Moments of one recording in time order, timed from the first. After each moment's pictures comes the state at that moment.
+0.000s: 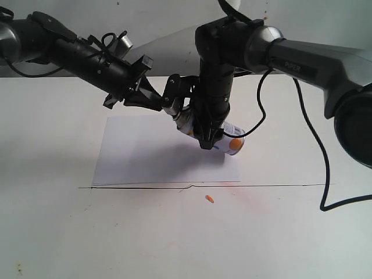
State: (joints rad) left arm -0.30 2.28 -1.81 -1.00 1.22 0.49; right arm 0.53 2.35 -2.02 -0.06 1.18 -0.83
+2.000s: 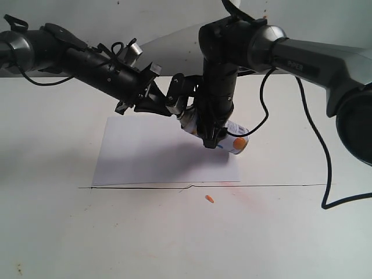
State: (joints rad) left arm -0.32 2.33 -1.81 -1.06 1.22 0.56; right arm 0.52 2.35 -2.02 -0.07 1.18 -0.83
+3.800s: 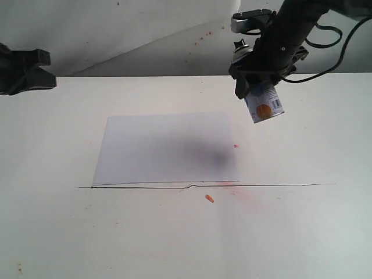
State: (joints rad) left arm -0.03 1.64 -1.09 -1.02 0.62 0.80; right arm 0.25 2.18 -2.02 0.16 1.22 -0.29
